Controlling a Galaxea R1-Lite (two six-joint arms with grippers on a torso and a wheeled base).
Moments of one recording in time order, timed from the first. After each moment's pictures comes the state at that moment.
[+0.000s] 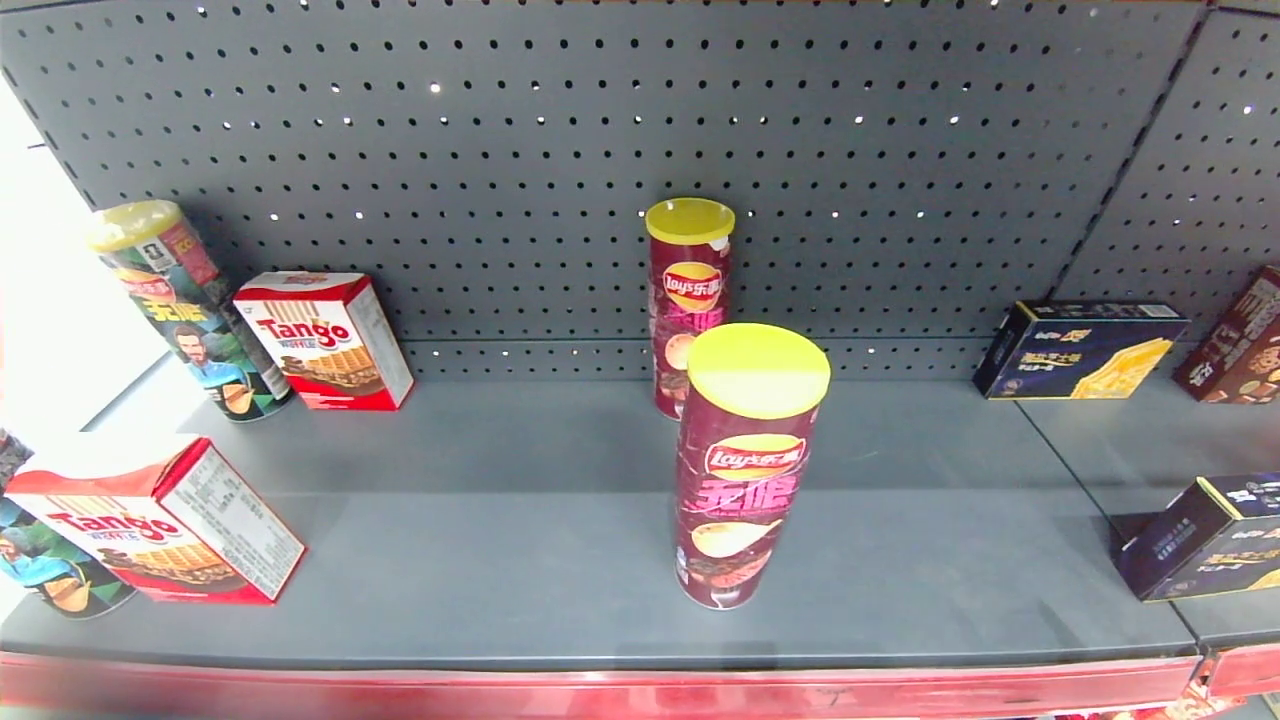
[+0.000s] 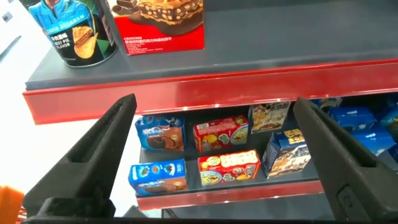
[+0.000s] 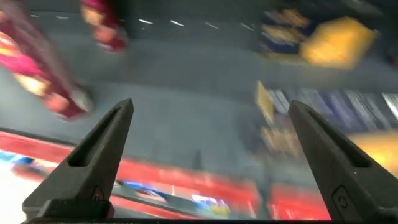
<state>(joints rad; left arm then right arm) 0.00 0.01 -0.01 0.02 -0.07 0.04 0.27 0.68 -0.51 -0.11 0.03 0.02</state>
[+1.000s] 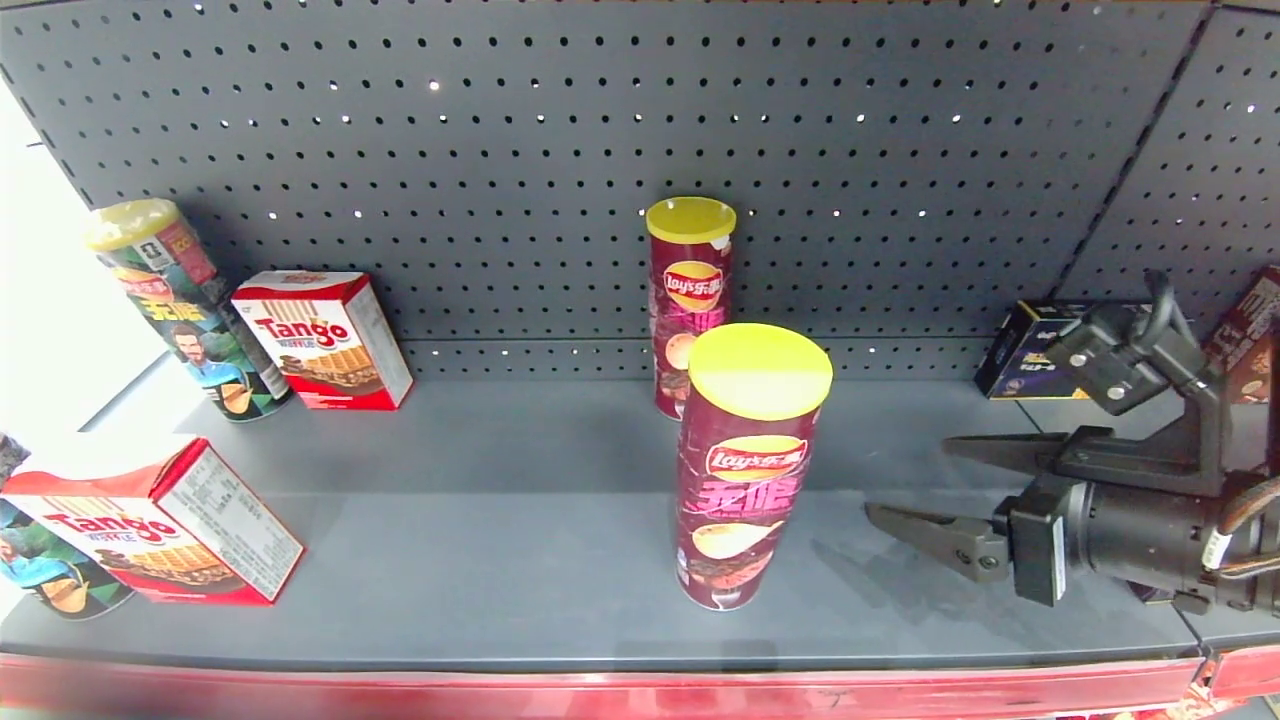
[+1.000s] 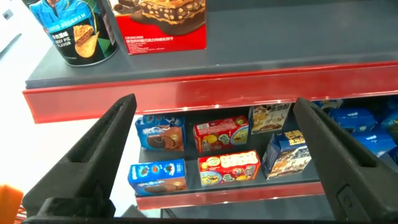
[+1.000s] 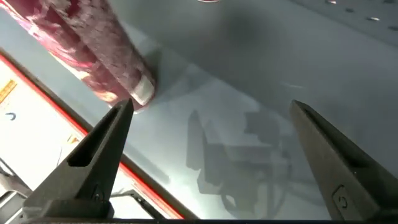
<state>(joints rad) 0.00 0.01 -0.01 0.01 -0.06 0.03 0.61 1.32 -0.75 -0.23 0.04 -0.05</state>
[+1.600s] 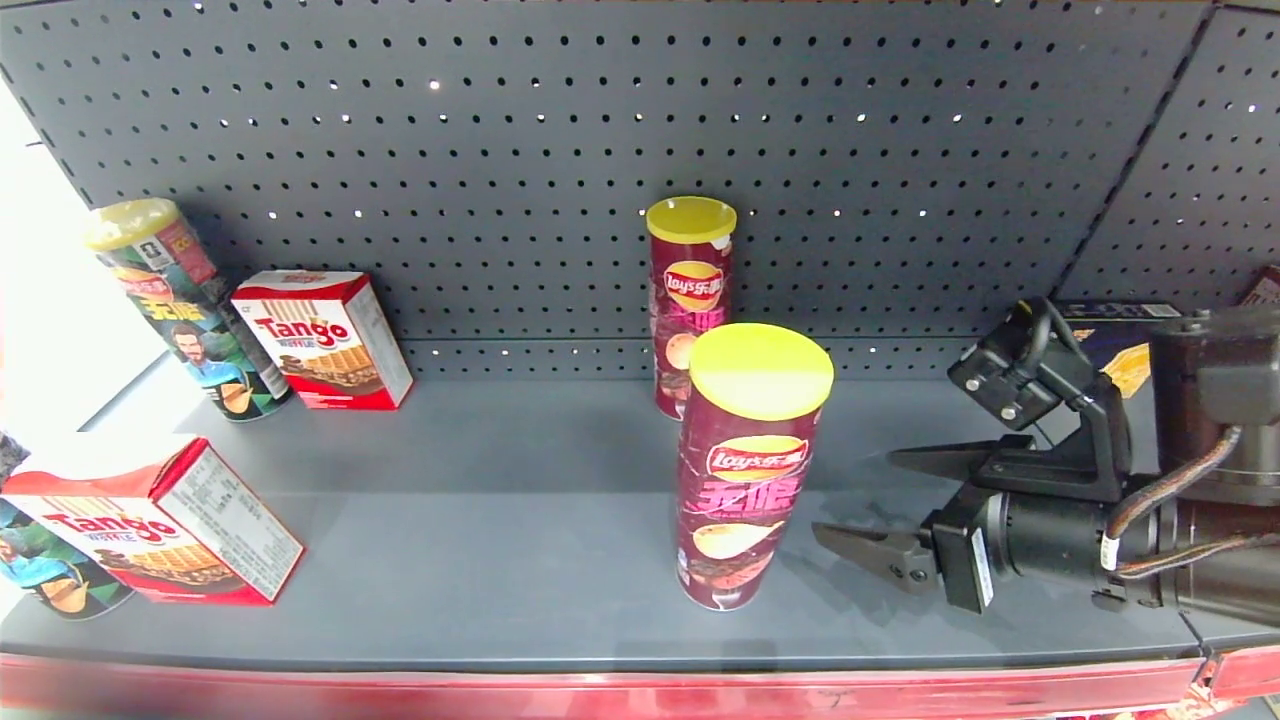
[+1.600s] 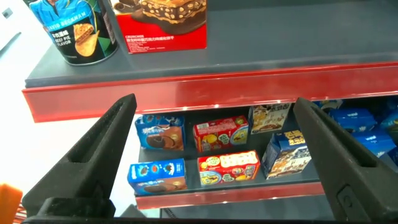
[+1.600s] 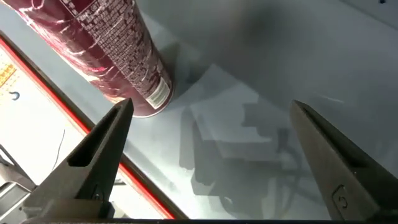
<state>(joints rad) 0.00 0.01 -0.01 0.01 -0.06 0.03 0.66 1.42 -0.78 -0.24 0.03 -0.07</state>
